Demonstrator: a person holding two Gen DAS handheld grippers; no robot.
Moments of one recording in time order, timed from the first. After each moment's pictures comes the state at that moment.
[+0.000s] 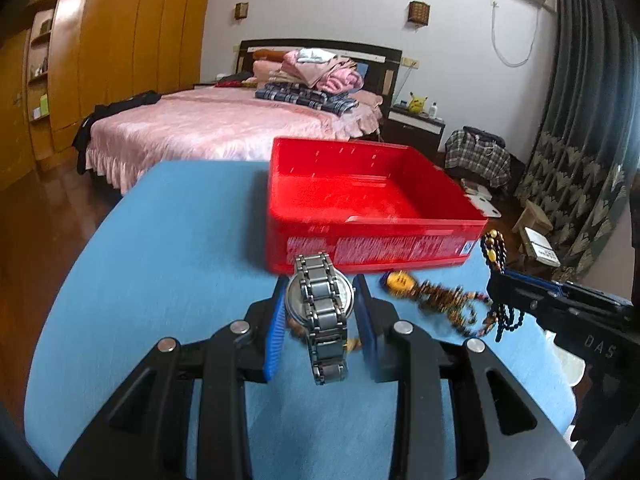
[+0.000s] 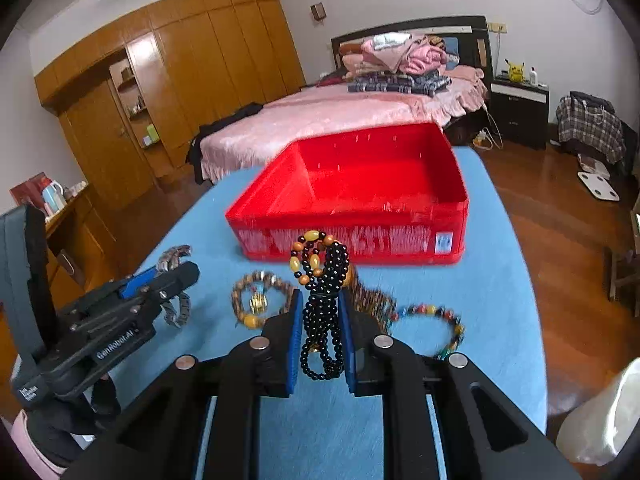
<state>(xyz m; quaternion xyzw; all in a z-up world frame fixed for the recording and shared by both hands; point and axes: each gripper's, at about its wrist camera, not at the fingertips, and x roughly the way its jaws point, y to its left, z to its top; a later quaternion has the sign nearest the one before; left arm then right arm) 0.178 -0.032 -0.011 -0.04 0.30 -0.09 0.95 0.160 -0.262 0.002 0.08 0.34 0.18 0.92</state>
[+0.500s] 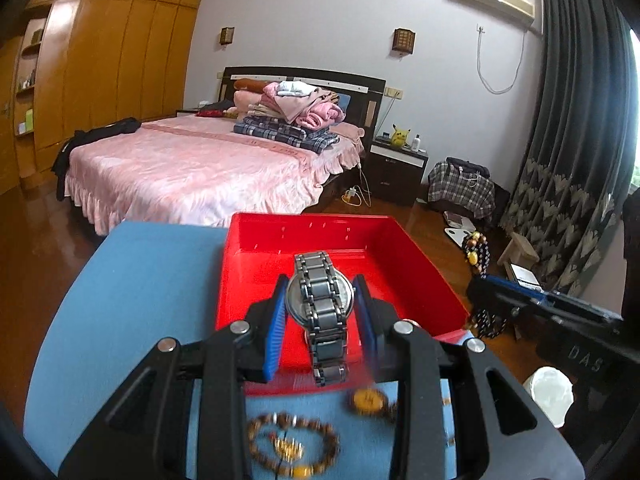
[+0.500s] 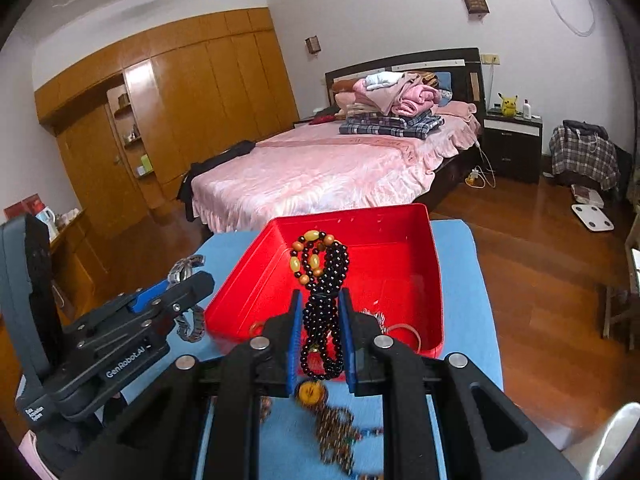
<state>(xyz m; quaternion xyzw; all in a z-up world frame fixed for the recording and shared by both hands) 0.255 -0.062 0.030 -0.05 0.25 -0.12 0.96 0.235 -0.276 0.041 0.09 0.29 0.16 0.94</state>
